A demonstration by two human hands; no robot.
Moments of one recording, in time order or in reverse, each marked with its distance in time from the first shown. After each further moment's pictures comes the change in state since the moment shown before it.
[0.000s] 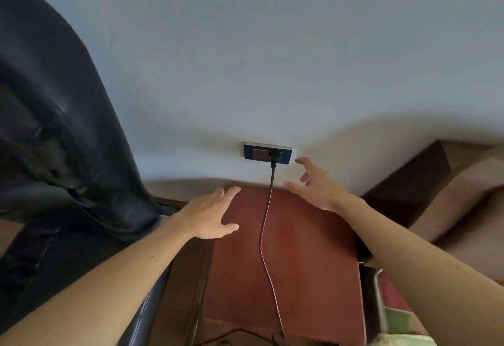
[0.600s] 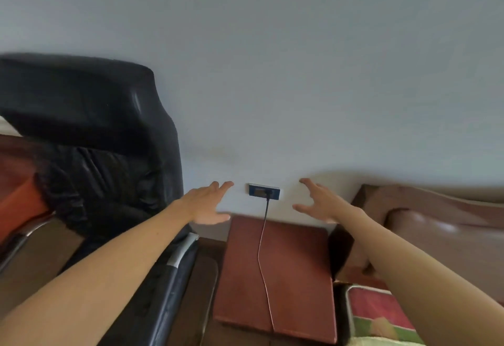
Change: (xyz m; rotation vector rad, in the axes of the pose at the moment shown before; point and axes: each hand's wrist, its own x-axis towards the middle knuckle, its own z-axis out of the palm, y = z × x) left_hand -0.164 0.053 -0.165 0.074 0.121 -0.033; right_hand -0.175 -0.090 -0.116 -0.306 0.064 -0.089
